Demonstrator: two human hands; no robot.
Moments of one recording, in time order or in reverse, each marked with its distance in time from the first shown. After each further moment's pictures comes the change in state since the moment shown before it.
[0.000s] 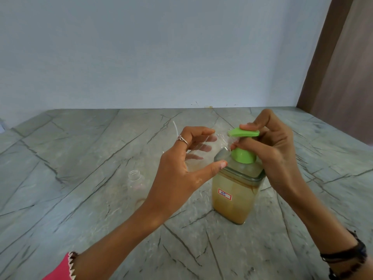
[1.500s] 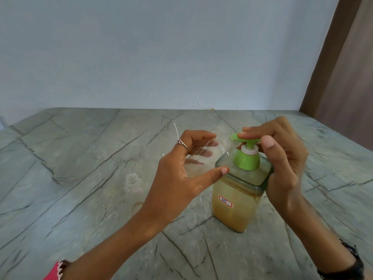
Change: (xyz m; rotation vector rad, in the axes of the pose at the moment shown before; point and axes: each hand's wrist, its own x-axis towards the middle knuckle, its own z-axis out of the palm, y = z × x) left_hand 0.000 0.001 0.000 -0.031 0.006 -0.007; right_hand -0.006 0.008 0.005 -0.225 0.141 -0.316
